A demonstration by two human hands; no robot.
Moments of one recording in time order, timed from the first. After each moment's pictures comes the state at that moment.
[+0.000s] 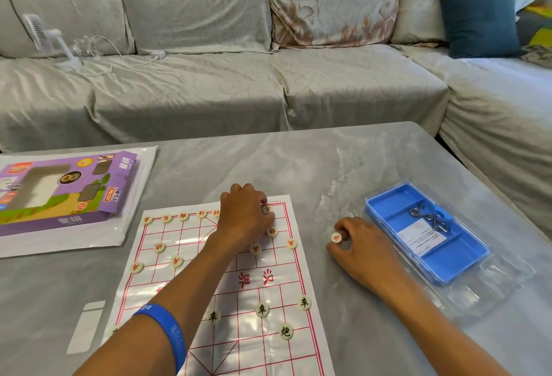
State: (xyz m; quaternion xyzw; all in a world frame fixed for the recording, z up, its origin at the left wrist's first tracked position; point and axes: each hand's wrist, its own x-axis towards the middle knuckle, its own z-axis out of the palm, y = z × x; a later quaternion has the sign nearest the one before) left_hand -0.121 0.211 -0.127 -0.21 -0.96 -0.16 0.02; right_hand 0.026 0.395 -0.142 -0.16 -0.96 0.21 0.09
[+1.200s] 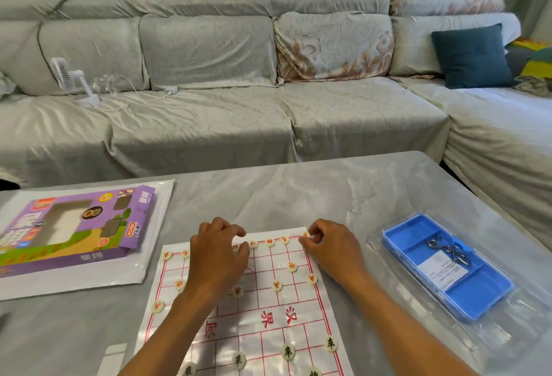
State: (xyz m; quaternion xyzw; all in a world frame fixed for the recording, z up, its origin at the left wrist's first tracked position) left_hand -0.110 0.130 -0.110 -0.17 -0.95 -0.24 0.10; right_hand -0.061 0.348 -0.141 -0.17 -0.95 0.24 0.12
